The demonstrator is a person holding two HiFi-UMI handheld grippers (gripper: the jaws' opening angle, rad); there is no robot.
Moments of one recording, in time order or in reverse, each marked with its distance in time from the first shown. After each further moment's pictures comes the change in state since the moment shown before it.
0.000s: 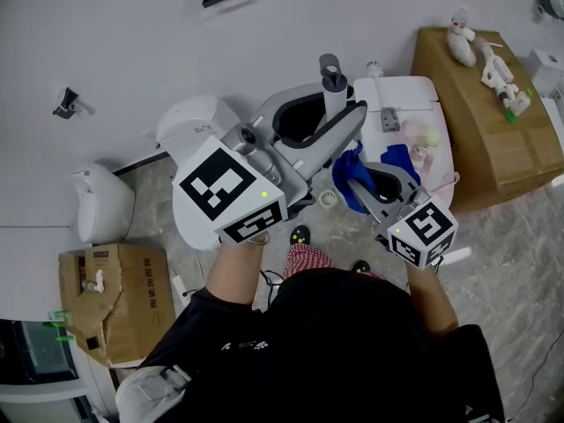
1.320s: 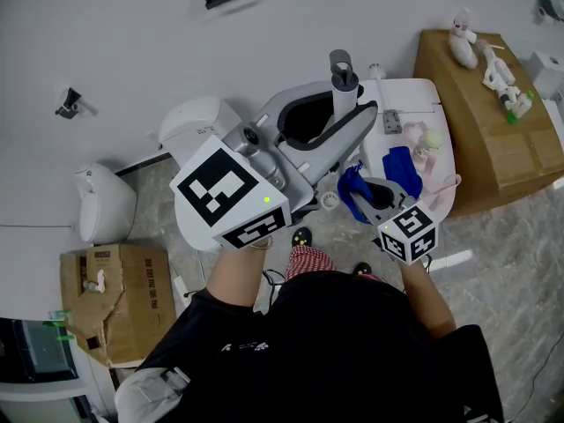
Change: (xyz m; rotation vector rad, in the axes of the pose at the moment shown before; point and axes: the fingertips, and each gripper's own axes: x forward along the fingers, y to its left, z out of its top) left arm -0.002 -0.008 0.017 0.000 -0.013 -0.021; right arm 0.016 -0.010 -0.086 0.080 0.159 -0.046
